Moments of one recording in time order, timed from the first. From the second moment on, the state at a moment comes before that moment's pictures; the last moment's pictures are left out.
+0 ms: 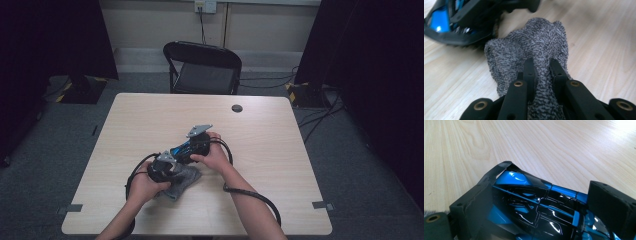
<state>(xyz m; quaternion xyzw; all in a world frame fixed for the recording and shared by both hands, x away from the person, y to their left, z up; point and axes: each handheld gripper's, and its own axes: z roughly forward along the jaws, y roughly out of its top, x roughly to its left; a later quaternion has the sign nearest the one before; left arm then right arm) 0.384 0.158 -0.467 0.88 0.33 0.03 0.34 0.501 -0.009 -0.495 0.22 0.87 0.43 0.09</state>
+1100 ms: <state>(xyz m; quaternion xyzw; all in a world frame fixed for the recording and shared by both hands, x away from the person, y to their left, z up) 0.388 0.234 -0.431 0.83 0.39 0.08 0.39 0.501 -0.009 -0.495 0.22 0.87 0.44 0.09</state>
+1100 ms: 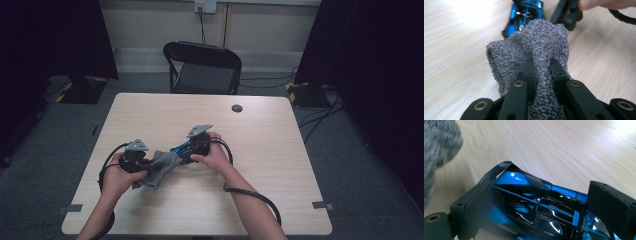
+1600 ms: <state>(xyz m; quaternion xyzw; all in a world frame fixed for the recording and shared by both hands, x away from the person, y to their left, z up) 0.414 0.259 -0.454 0.80 0.45 0.12 0.37 0.501 -0.009 -0.495 0.22 0.87 0.44 0.09</state>
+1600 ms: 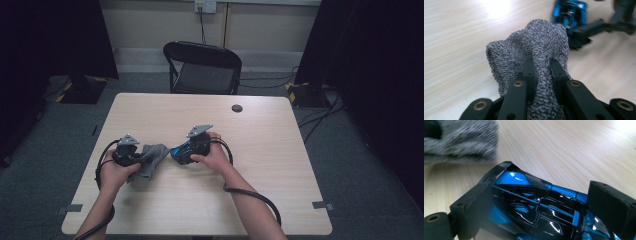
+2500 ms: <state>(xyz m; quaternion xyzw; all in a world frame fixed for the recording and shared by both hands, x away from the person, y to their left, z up) 0.427 0.212 -0.472 0.83 0.45 0.11 0.32 0.501 -0.010 -0.495 0.22 0.87 0.44 0.09</state>
